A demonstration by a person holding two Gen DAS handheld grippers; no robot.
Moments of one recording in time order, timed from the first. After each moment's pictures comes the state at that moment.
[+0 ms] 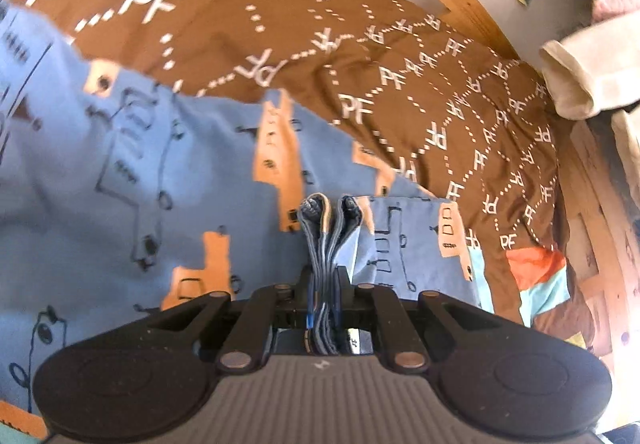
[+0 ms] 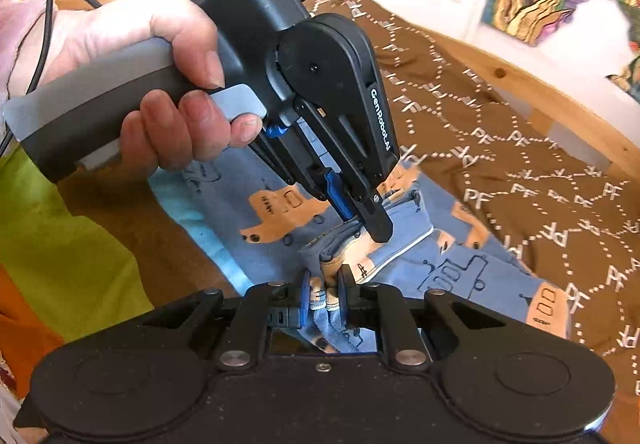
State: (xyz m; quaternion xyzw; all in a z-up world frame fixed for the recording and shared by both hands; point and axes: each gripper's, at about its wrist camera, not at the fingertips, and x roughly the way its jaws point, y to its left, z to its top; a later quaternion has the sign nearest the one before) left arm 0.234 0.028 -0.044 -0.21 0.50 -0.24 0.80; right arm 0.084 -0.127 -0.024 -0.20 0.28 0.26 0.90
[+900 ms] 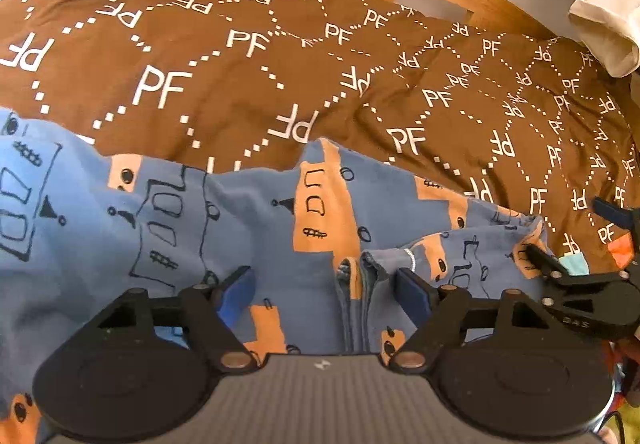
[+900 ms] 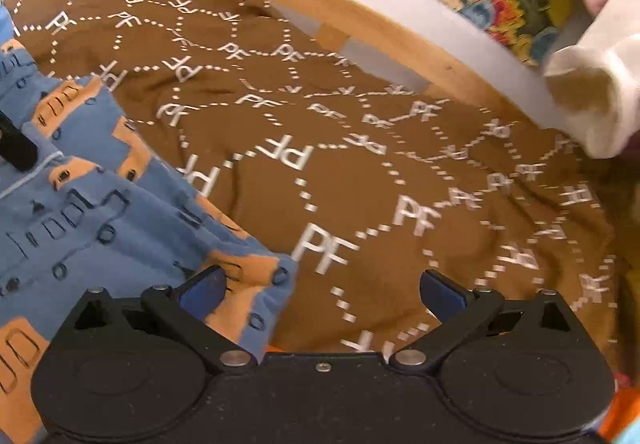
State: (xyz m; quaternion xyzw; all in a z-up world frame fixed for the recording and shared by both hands) left arm 0.227 -0.003 -0.044 -0.05 0.42 -0.14 0.89; right arm 0.185 -0.253 -0.055 -0.24 0.28 -0.01 0.93
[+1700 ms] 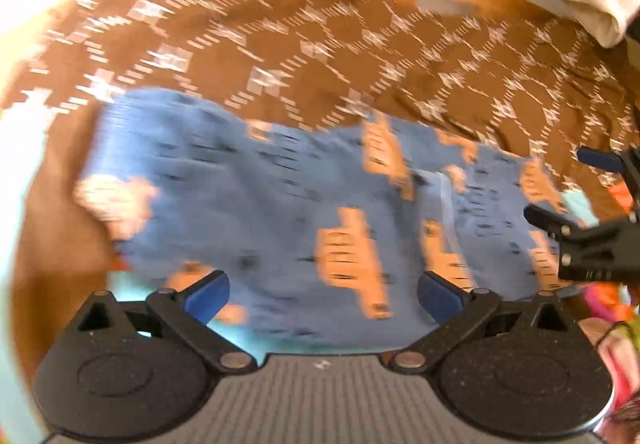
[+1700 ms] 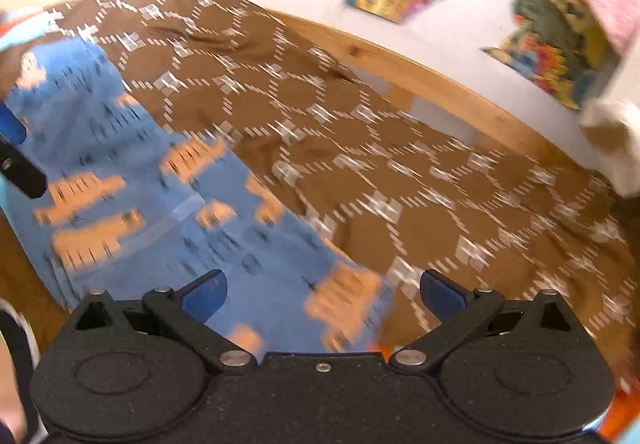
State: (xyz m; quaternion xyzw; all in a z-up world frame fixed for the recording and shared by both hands) left arm 0.122 0.046 -0.001 0.01 0.41 -0.07 0.91; right arm 0.135 -0.220 -0.014 -0.20 0.25 0.13 0.94
